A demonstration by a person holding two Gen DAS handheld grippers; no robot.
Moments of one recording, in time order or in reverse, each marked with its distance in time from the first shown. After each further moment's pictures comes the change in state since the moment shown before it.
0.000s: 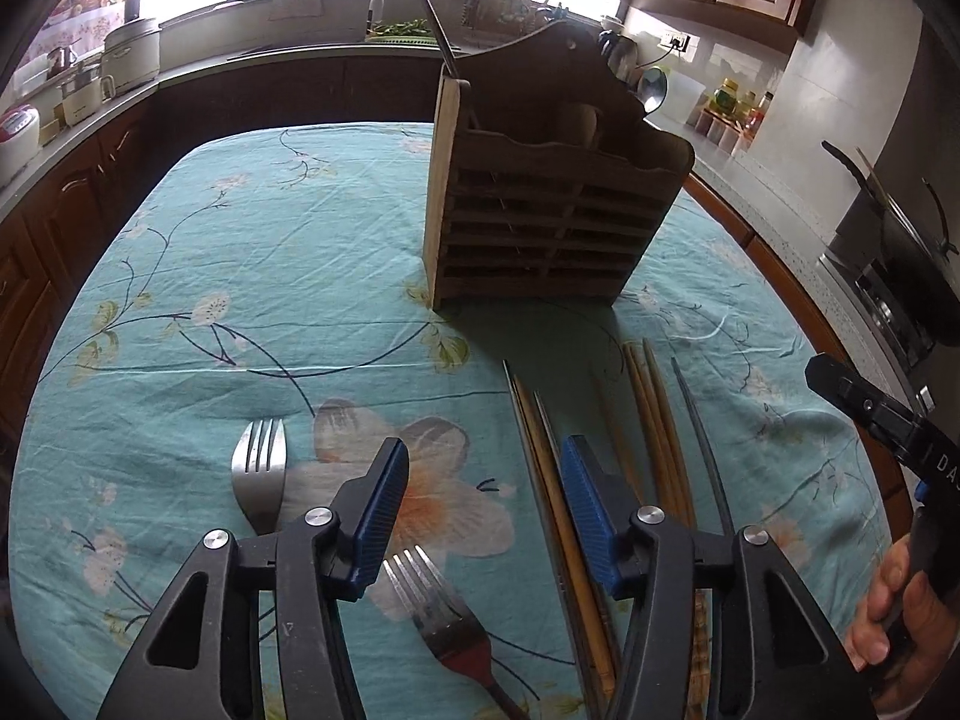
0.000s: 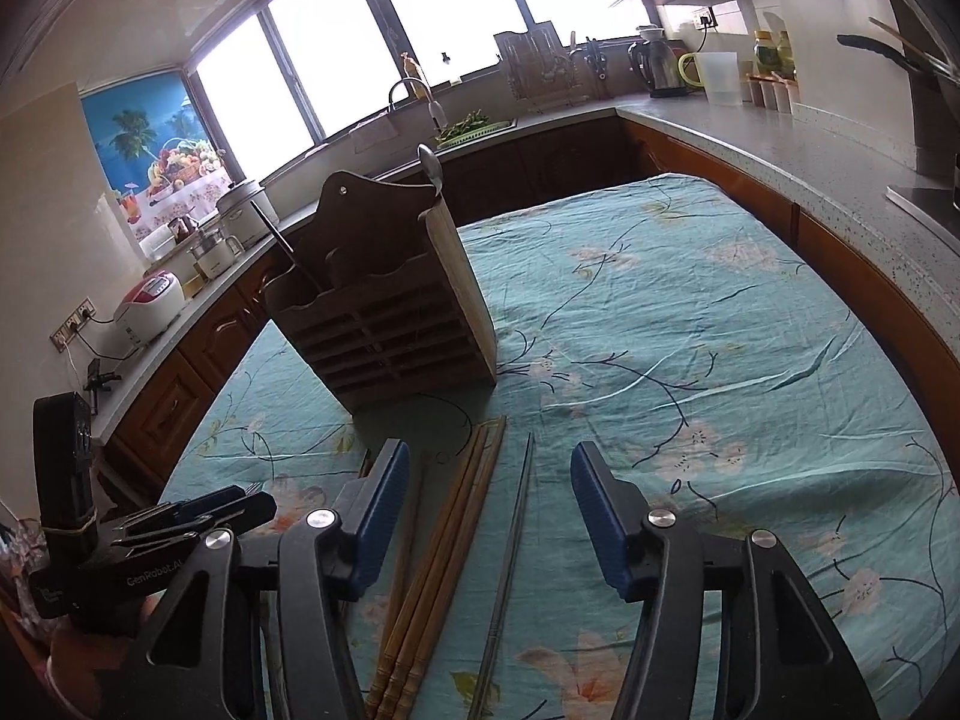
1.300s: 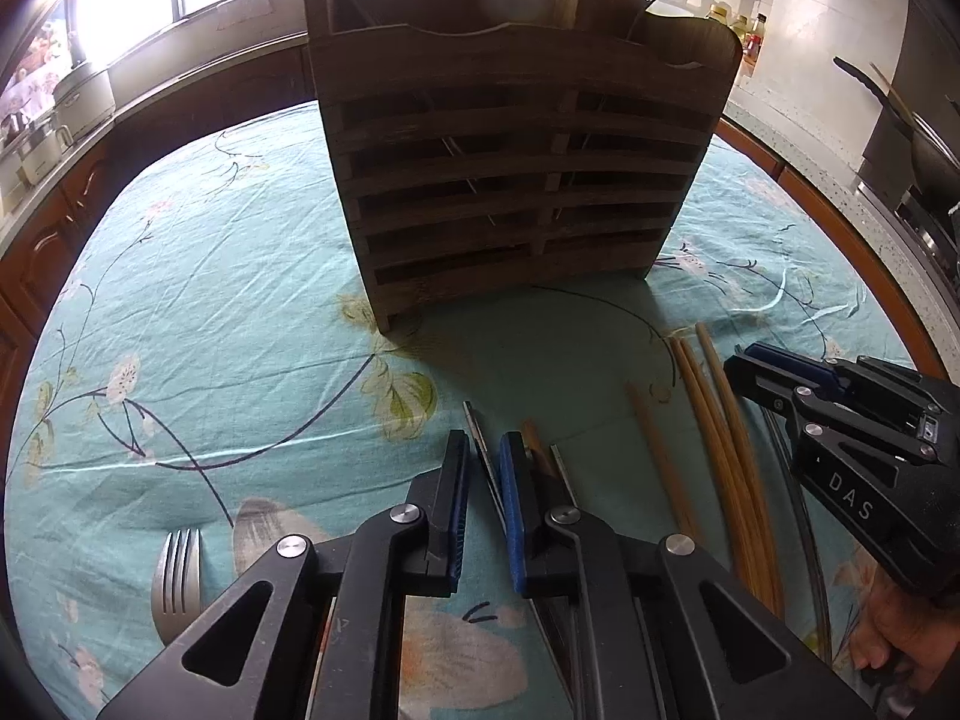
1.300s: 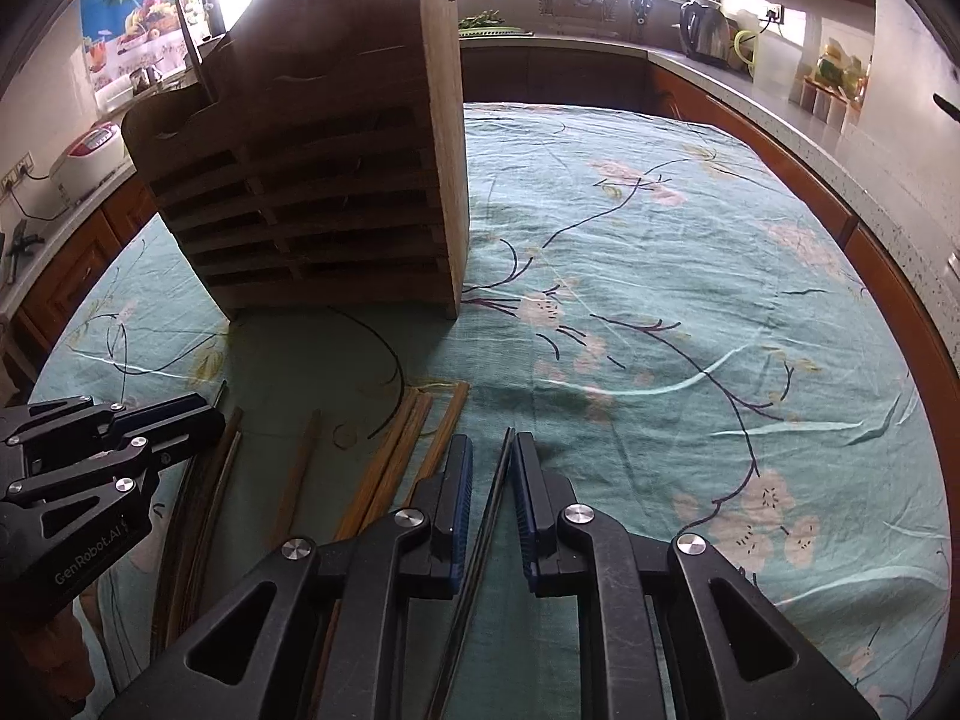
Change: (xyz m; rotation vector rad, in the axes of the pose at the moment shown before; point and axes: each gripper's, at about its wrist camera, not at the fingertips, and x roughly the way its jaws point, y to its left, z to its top) left arm 0.099 -0.021 0.031 0.135 0.071 0.076; right arm 0.108 0.016 -0.004 -0.229 0.216 -0.187
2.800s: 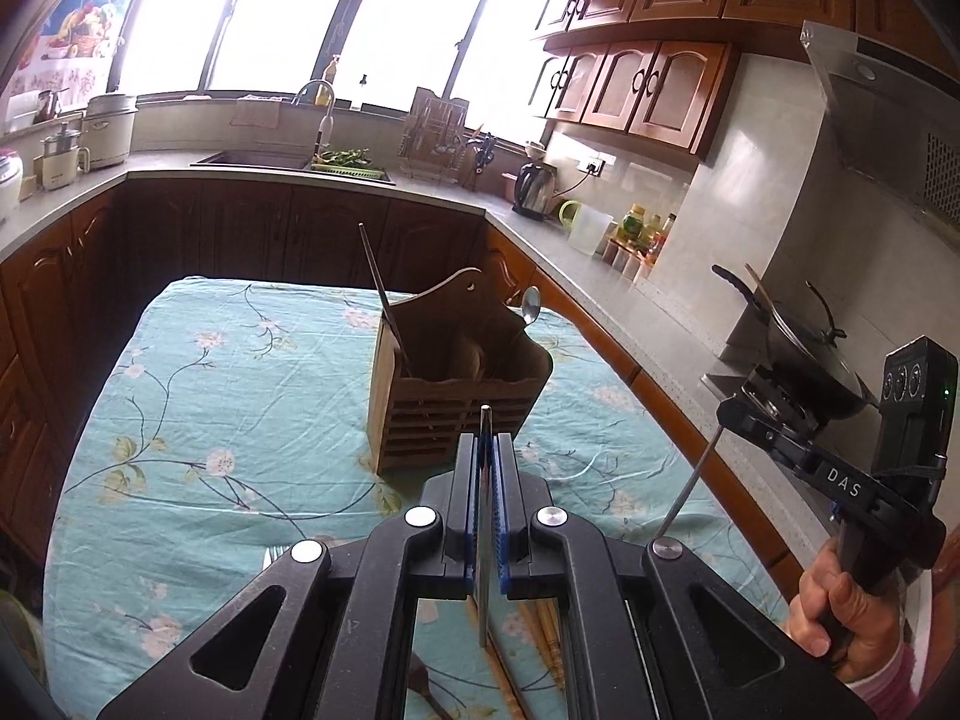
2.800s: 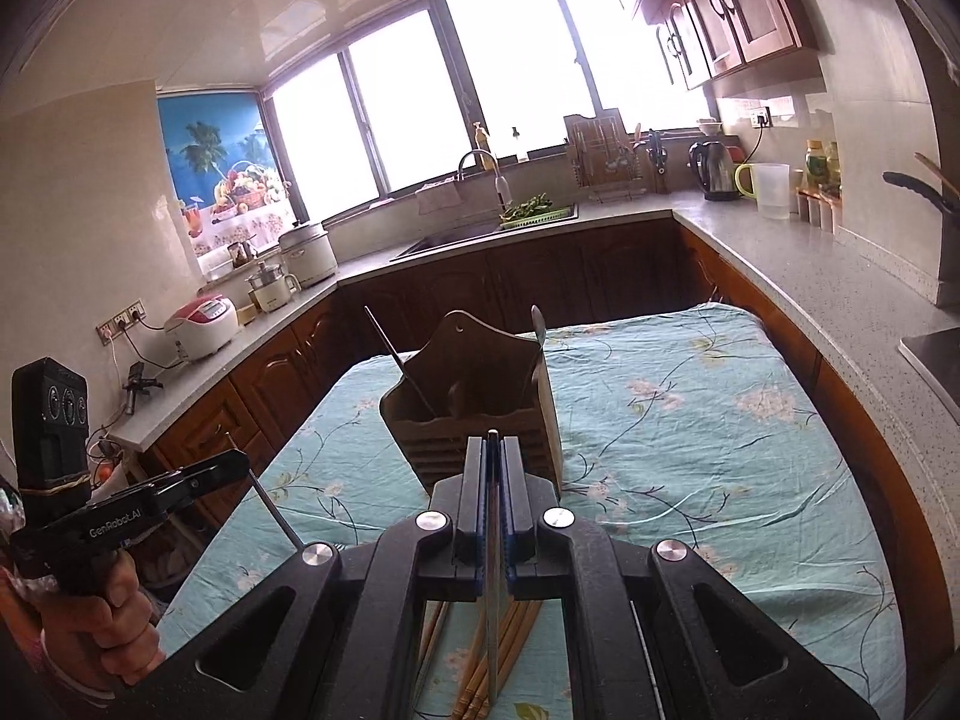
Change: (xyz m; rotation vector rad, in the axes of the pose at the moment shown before) left arm -0.220 0.054 -0.050 -0.135 -0.395 -0.251; right arm -0.199 -0.009 0.018 0.103 -0.415 0.236
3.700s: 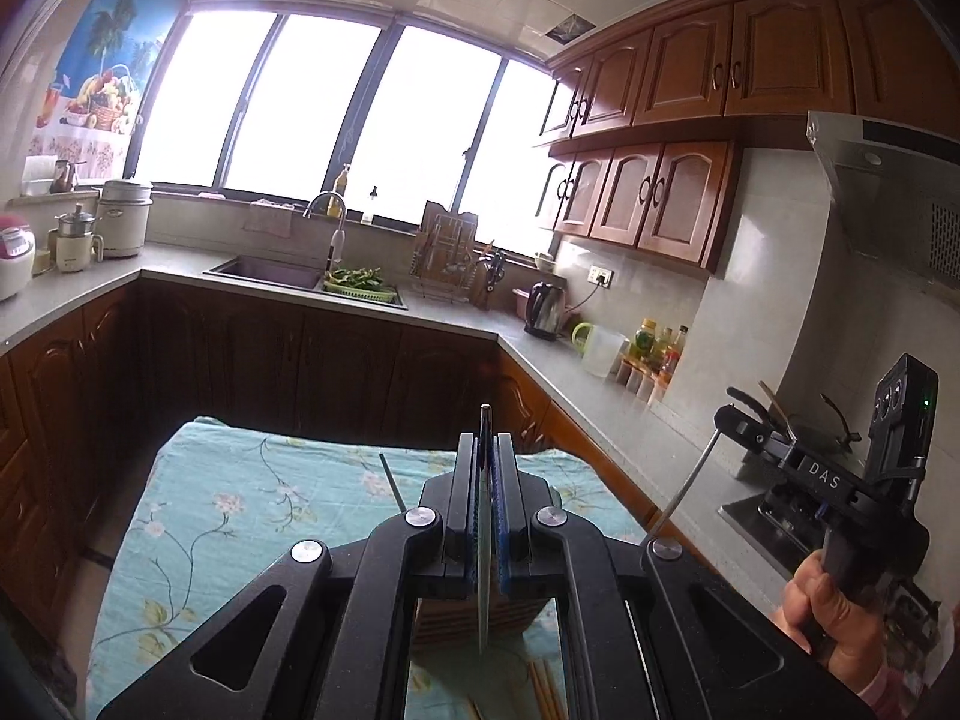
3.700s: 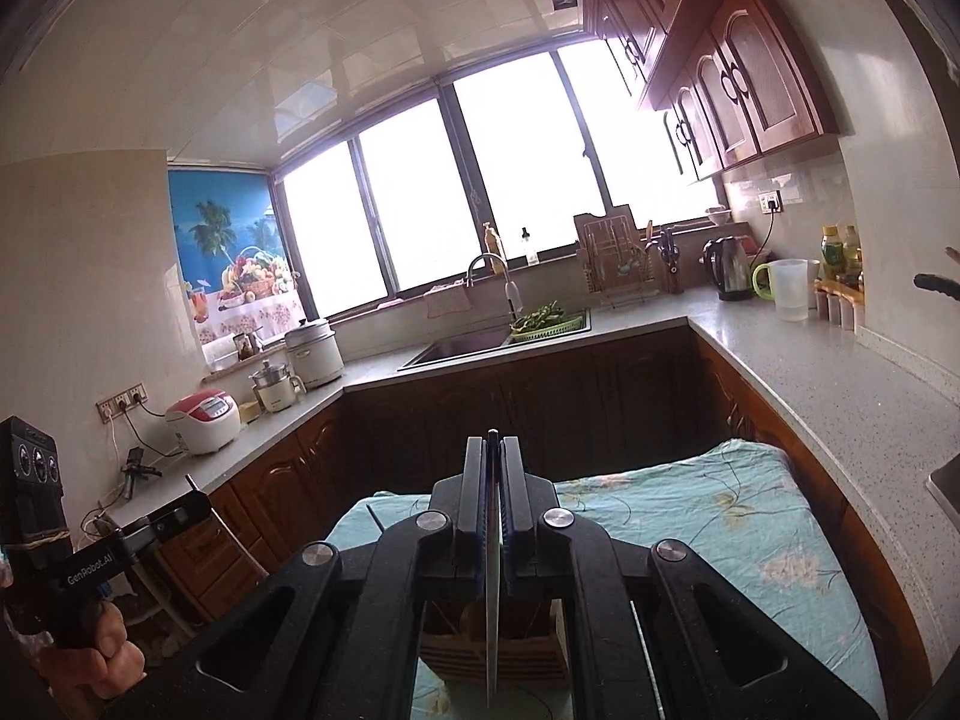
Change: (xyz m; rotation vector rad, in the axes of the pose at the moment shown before) left arm 0.016 0.012 0.080 0.026 -0.261 0.033; right arm 0.032 0.005 0.111 -0.001 -0.244 0.020
